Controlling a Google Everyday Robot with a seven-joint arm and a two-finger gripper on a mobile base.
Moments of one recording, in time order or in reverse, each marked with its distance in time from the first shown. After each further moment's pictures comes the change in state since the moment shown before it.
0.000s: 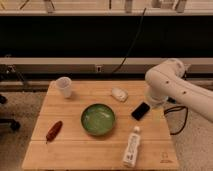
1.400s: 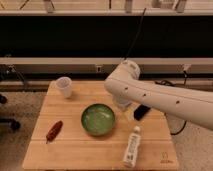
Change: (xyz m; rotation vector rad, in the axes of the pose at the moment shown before) arm -0.133 -0.019 -0.014 0.045 0.014 -0.379
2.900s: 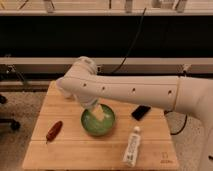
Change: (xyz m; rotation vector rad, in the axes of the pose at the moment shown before) arm -0.130 -0.070 -0.026 0.004 -0.071 -0.294
